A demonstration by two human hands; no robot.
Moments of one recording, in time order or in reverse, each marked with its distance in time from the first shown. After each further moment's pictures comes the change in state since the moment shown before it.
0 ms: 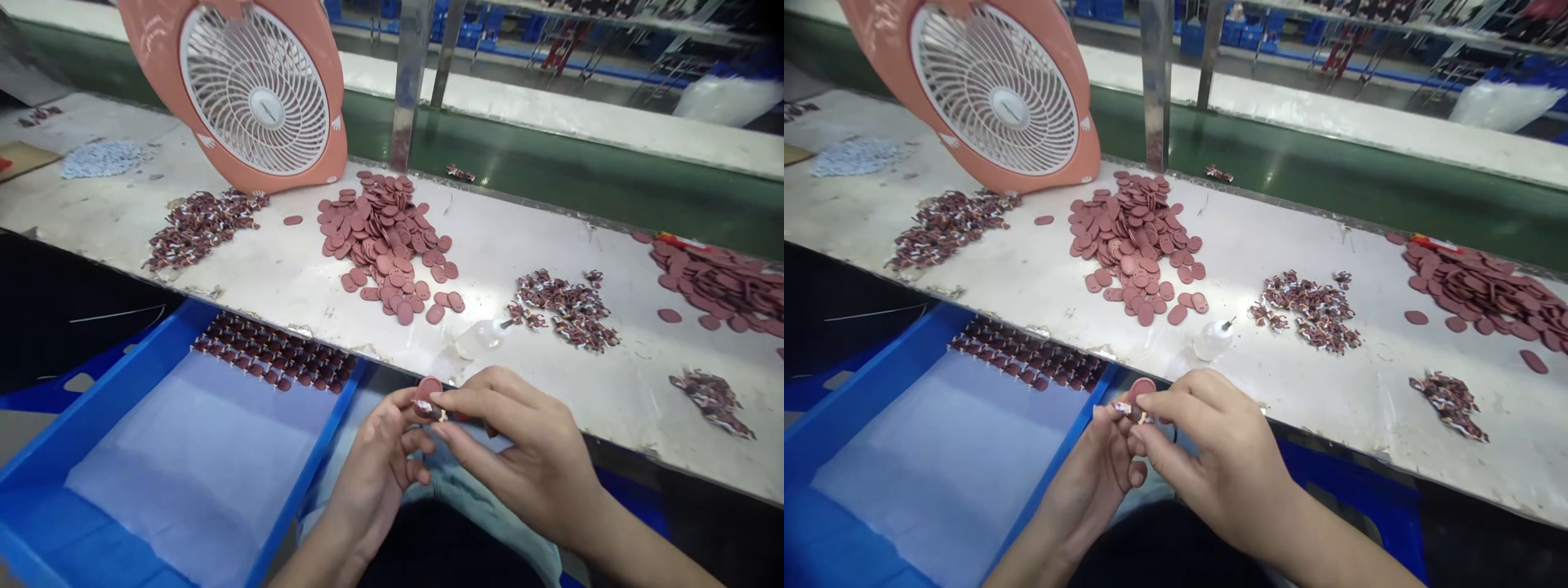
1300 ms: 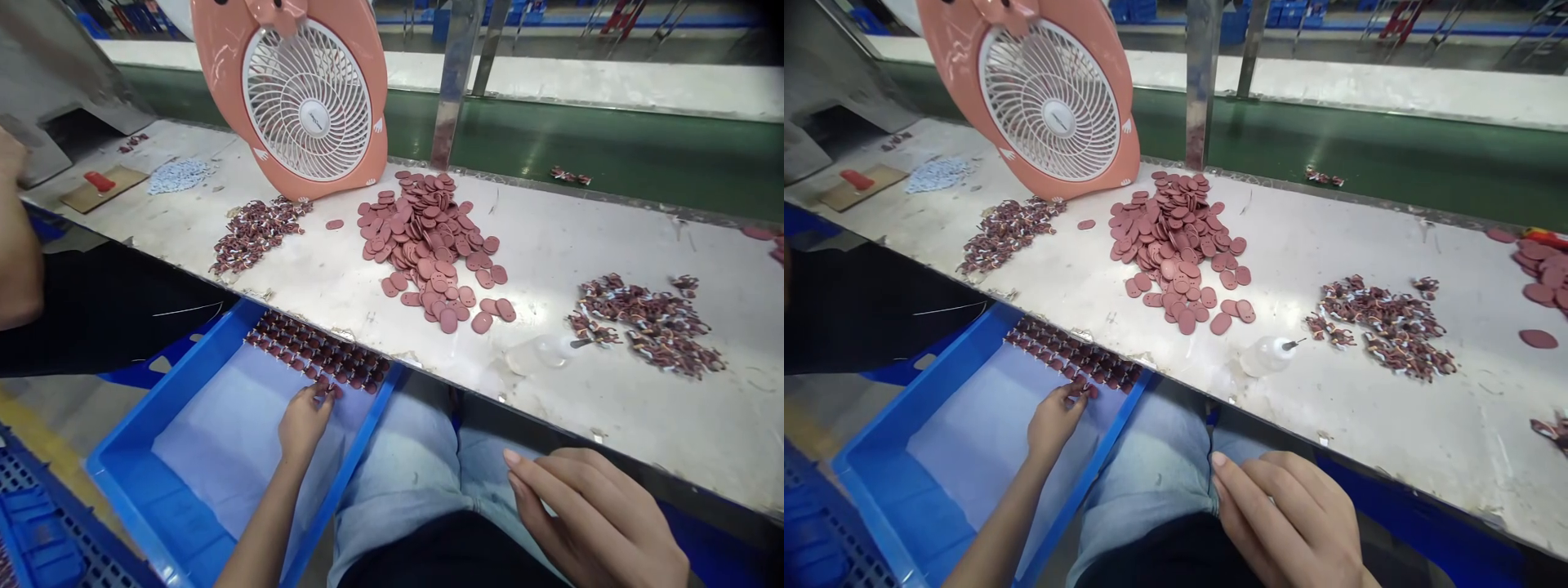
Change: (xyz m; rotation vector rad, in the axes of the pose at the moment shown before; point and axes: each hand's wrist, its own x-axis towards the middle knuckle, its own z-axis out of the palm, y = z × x) left_hand 0.046 0.063 -0.222 1.700 0.863 0.176; right_hand -0.045 0.024 0.021 -0.330 0.167 -0.315
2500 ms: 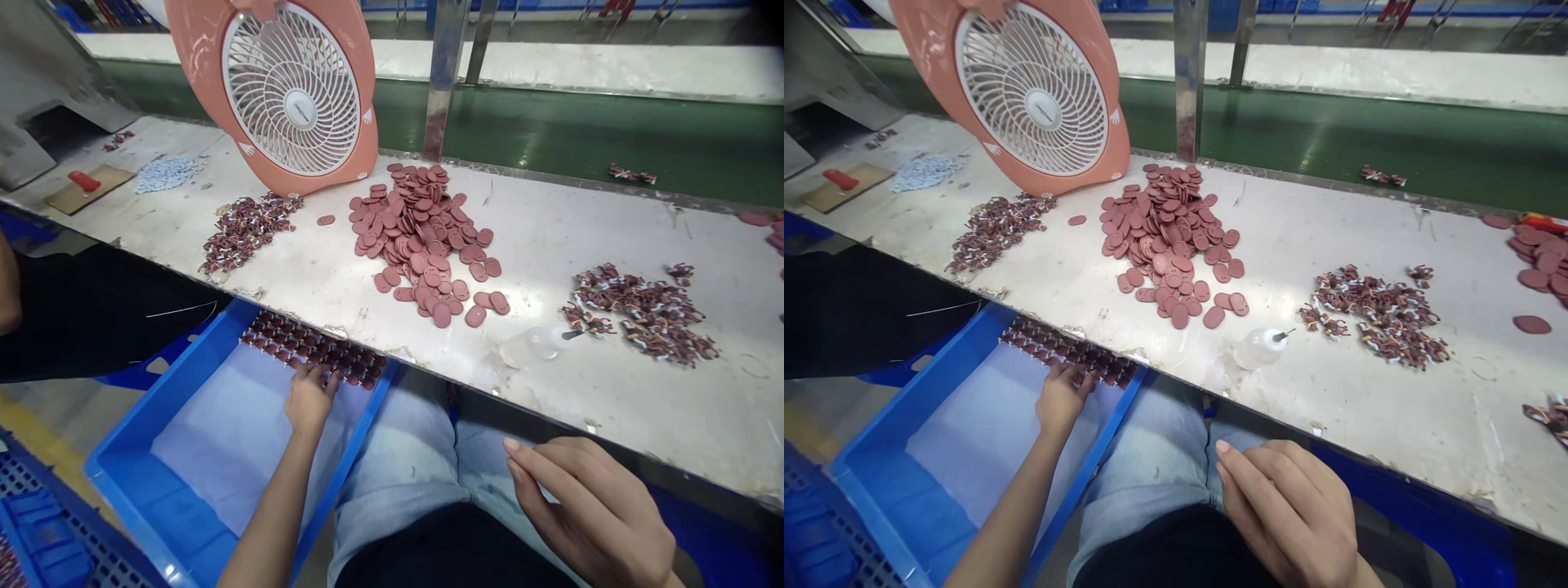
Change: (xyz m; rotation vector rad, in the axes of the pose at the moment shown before) left_hand 0.021 0.019 0.009 0.103 0.142 0.097; right_hand -0.012 0.005 0.002 0.010 0.017 0.059
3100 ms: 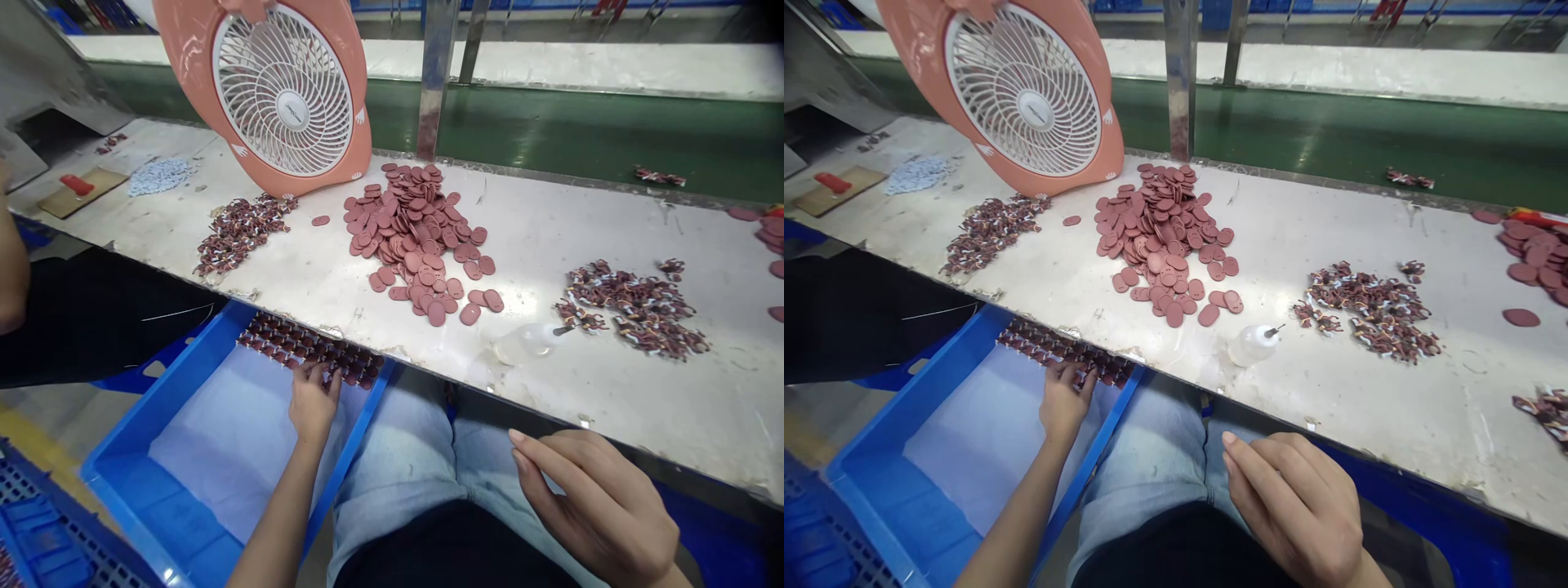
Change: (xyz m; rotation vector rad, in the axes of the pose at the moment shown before) left_hand -0.014 0.011 0.007 -0.005 0.102 0.050; right_hand -0.003 0.005 -0.004 -0.035 0.036 0.015
